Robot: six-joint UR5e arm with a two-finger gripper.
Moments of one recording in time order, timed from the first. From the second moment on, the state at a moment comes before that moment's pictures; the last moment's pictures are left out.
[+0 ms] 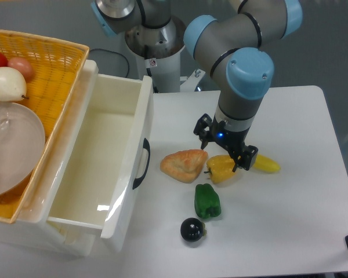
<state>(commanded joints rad) 2.62 -1.90 -1.43 -1.35 1.47 1.25</state>
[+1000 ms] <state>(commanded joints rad) 2.65 -1.93 -1.52 -1.20 1.48 1.64</state>
